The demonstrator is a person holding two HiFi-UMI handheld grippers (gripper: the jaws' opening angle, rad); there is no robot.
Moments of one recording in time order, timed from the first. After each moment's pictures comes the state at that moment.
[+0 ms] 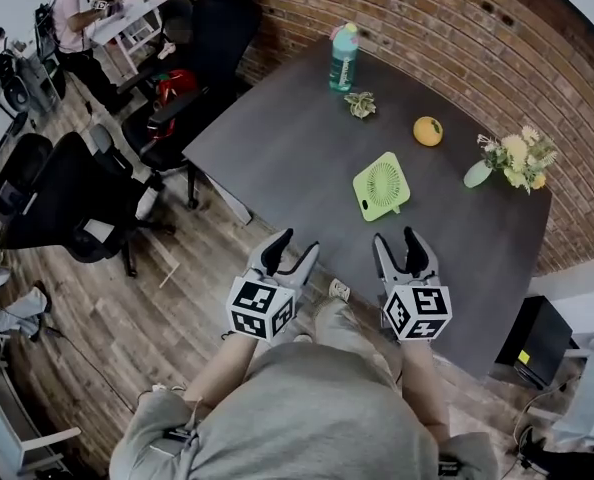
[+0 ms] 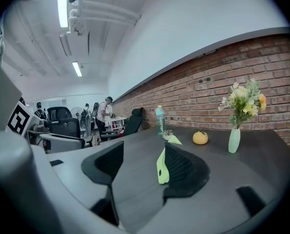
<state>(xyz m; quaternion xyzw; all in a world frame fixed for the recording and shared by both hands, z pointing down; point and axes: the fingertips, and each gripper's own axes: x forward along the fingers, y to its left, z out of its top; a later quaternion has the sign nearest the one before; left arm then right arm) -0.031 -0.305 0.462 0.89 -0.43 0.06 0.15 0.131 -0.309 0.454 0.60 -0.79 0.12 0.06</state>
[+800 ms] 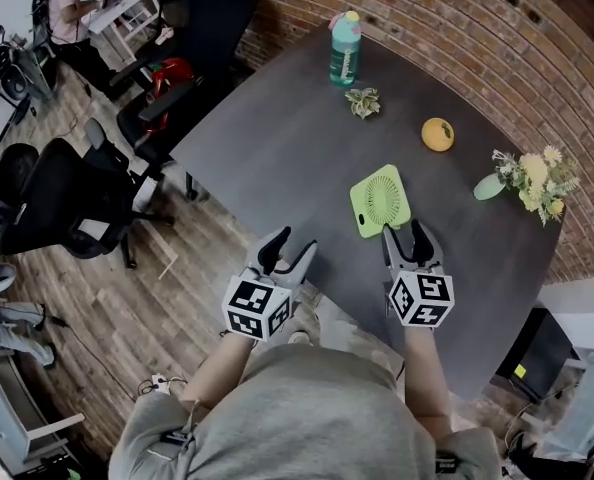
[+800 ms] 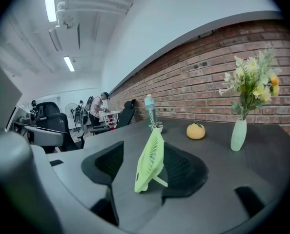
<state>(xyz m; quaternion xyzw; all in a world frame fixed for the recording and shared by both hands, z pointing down) -0.001 -0.375 0.493 0.88 -0.44 0.09 0.17 0.188 -0.403 0.510 0.60 -0.78 0.16 0.09</state>
